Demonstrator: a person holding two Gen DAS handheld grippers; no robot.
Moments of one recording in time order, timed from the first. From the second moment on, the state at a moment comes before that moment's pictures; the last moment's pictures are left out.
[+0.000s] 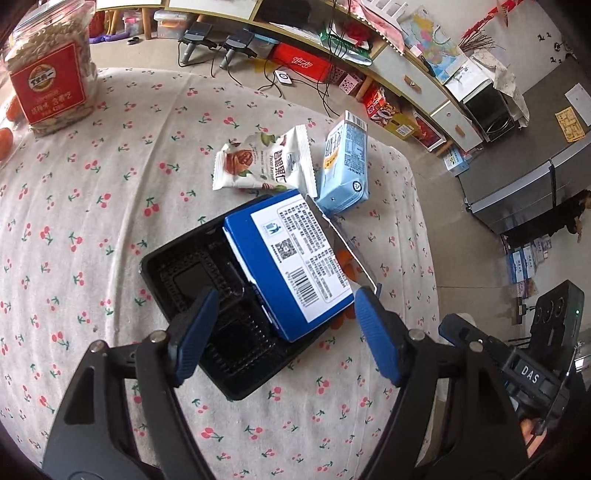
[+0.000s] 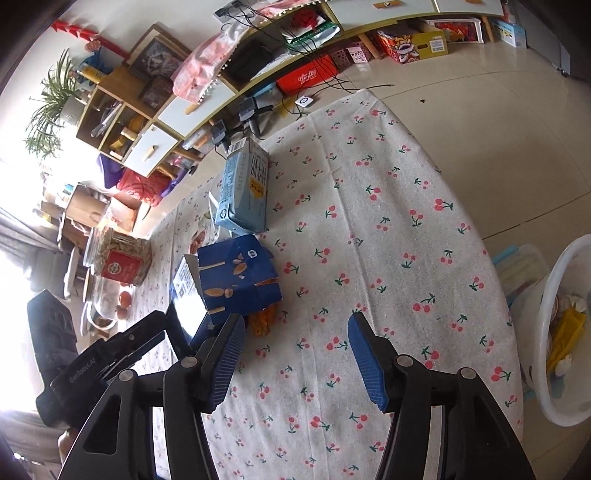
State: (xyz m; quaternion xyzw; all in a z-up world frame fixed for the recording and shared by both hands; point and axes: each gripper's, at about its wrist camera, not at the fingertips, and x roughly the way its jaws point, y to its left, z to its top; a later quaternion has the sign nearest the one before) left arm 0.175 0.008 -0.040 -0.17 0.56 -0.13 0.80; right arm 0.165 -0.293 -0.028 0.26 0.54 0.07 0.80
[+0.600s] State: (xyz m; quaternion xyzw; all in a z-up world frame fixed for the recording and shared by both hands) left arm 0.196 -0.013 -0.053 -0.14 0.57 -0.12 0.80; right arm 0.187 -0.284 -0.050 0.27 0.56 0.09 0.78
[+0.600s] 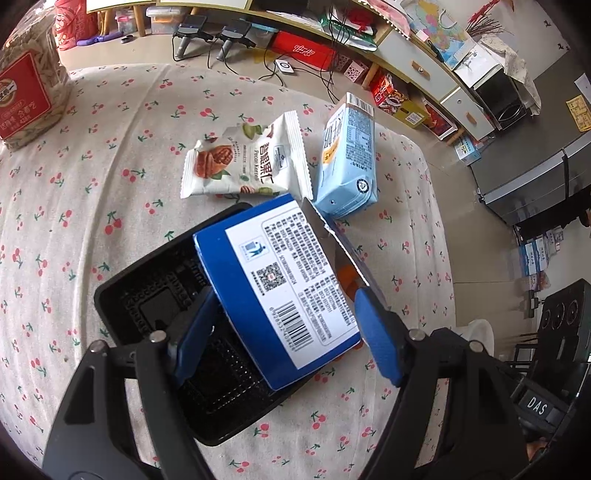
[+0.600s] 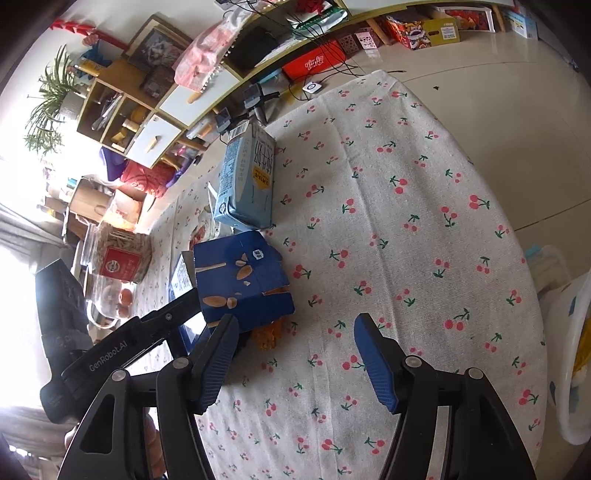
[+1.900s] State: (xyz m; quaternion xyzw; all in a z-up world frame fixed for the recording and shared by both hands) left arm 0.170 0.033 -0.014 -0.19 0.53 -0.14 0.81; right arm 0.213 -0.238 -0.066 0.28 0.56 0.13 0.77
